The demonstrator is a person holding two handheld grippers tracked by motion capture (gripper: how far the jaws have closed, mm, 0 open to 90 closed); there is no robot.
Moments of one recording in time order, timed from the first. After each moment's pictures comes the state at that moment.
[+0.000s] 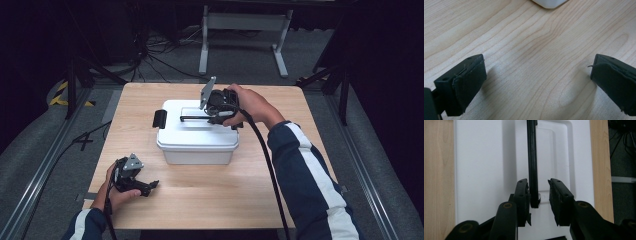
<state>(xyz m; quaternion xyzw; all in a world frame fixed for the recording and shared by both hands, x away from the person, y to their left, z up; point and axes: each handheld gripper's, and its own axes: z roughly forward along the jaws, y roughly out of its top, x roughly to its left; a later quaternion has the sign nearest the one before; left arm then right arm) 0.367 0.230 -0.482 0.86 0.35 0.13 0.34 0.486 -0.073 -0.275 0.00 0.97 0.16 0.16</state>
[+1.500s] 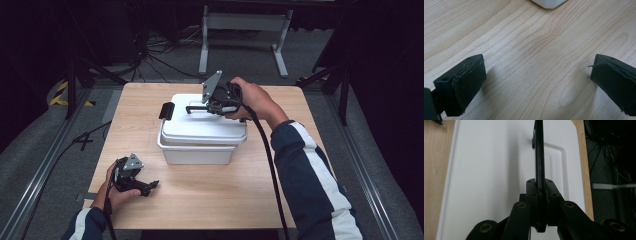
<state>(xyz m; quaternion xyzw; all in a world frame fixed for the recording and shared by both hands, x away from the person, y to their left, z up) 0.368 0.230 -0.482 0.86 0.35 0.13 0.34 0.478 -0.080 -0.251 -0.01 0.96 0.19 0.21</state>
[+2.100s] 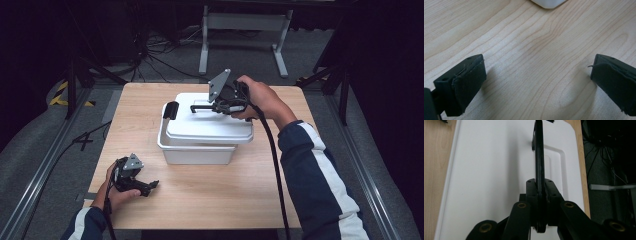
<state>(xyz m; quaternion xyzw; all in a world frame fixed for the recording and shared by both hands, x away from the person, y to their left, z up) 0.368 0.230 -0.482 0.86 0.35 0.13 0.35 0.469 -0.093 -0.240 -0.02 0.96 0.19 0.22</state>
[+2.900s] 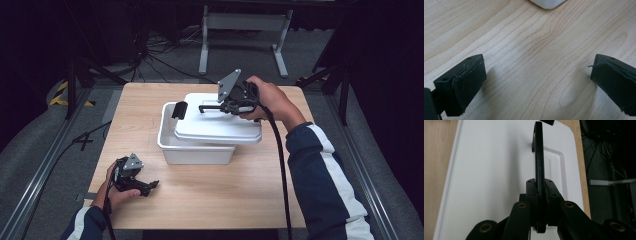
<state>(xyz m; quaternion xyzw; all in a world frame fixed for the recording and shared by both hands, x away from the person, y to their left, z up) 0.369 0.230 -0.482 0.86 0.34 0.13 0.34 0.466 -0.116 -0.238 -0.01 0.96 0.19 0.22</state>
